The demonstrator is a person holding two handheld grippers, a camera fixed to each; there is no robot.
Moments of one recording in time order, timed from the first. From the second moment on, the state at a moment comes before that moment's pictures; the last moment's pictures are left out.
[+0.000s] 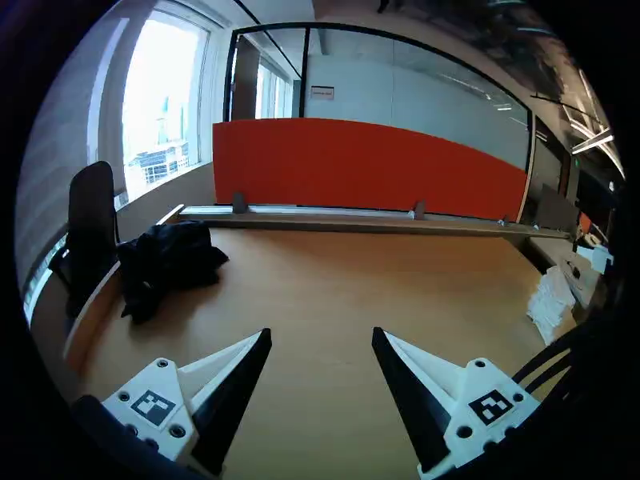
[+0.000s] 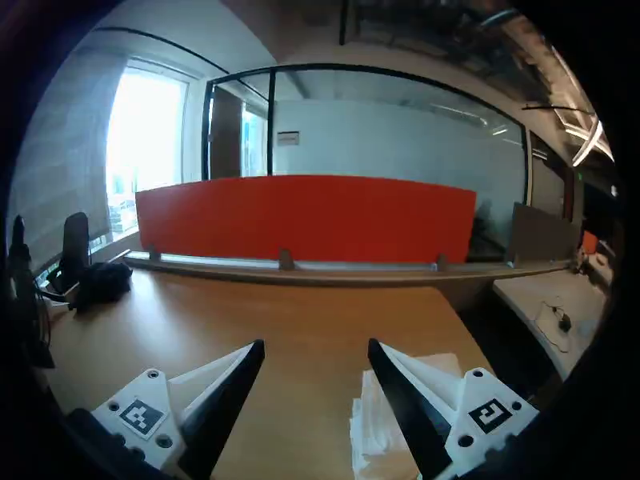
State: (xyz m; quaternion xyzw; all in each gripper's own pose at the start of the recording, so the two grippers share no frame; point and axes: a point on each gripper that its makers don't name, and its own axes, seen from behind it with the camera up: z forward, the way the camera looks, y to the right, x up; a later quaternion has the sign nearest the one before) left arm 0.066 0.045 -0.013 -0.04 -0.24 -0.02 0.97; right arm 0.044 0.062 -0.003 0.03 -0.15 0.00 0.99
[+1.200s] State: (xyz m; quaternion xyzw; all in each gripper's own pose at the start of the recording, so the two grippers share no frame) left arm 0.143 0.035 0.015 -0.02 -0.11 0.00 0.99; right arm 0.115 -0.005 0.019 0.02 -0.05 0.00 1.00
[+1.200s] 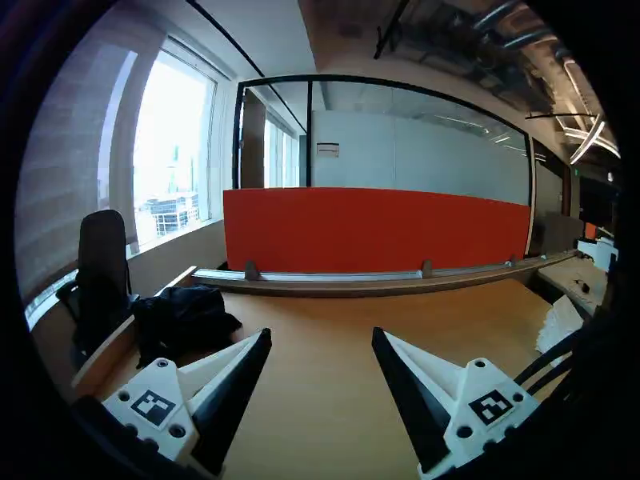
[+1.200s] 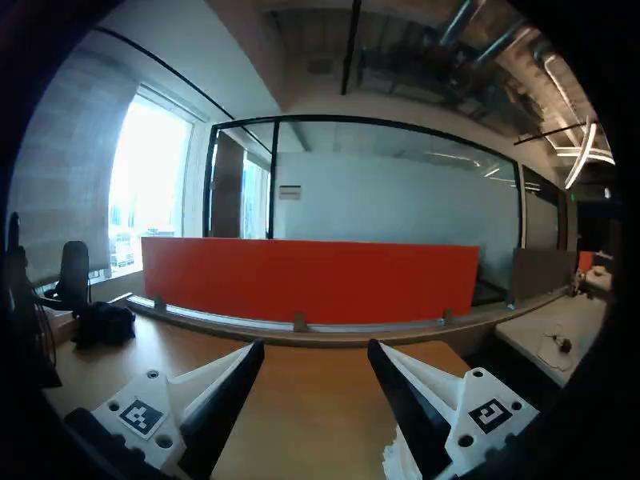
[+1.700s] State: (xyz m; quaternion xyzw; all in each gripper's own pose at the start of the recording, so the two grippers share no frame) left arm 0.137 0.033 0.013 -0.02 -0.08 0.01 1.00; right arm 0.126 -0.022 0.026 0.01 -0.06 -0.01 1.00
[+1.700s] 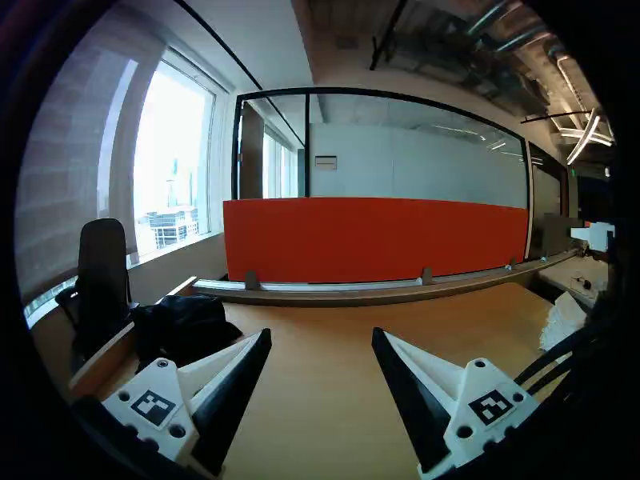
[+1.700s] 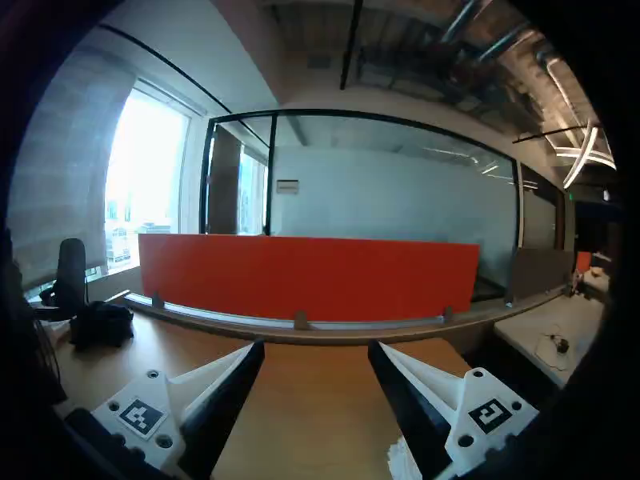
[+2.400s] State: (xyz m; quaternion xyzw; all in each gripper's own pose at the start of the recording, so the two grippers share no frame) left arm 0.061 0.024 0.001 -0.03 -0.03 0.01 1.00; right arm 0.101 -0.045 0.012 0.00 -0.04 0.00 1.00
